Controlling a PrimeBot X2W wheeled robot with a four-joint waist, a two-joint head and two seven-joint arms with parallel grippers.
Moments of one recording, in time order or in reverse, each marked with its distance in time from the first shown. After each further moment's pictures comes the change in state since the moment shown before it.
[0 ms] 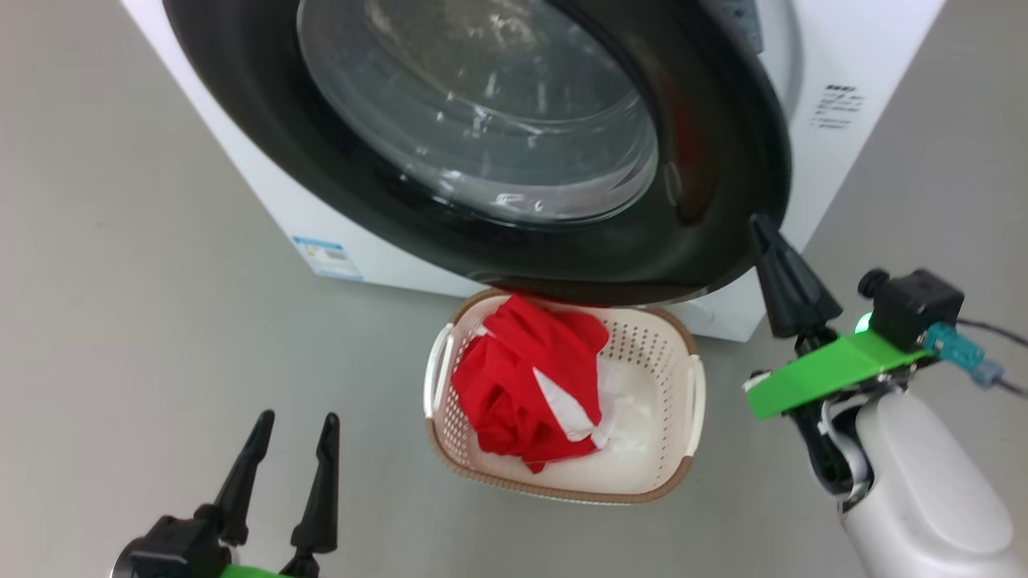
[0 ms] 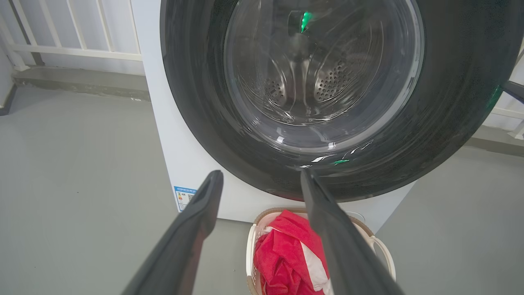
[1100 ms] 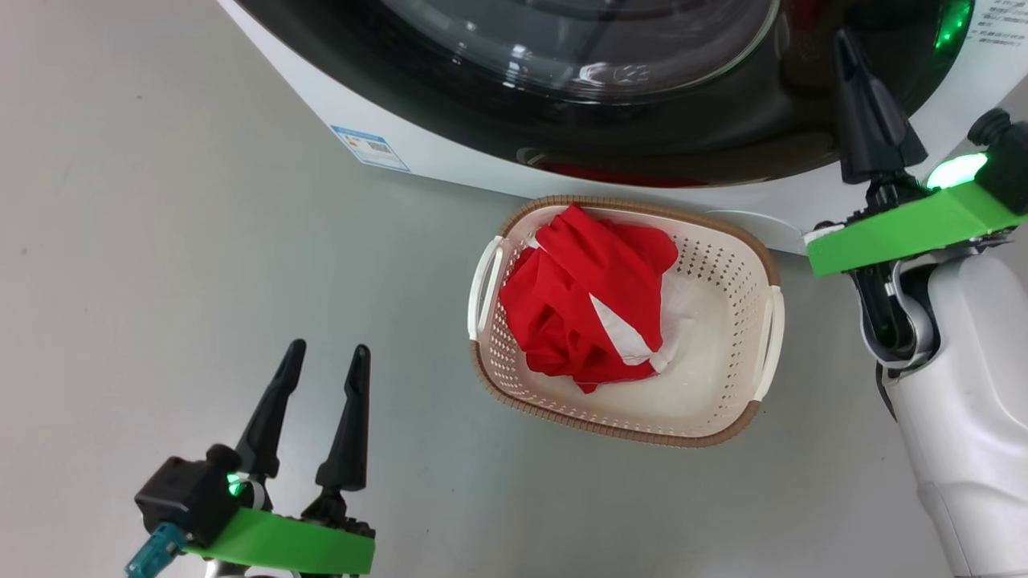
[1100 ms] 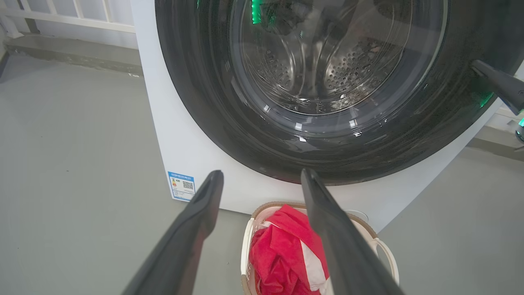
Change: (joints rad) left arm -0.123 -0.007 -0.077 -0.029 -0.102 0.000 0.000; right arm -0.255 -0.033 -0.092 0.016 0.049 0.016 0.000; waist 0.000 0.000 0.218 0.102
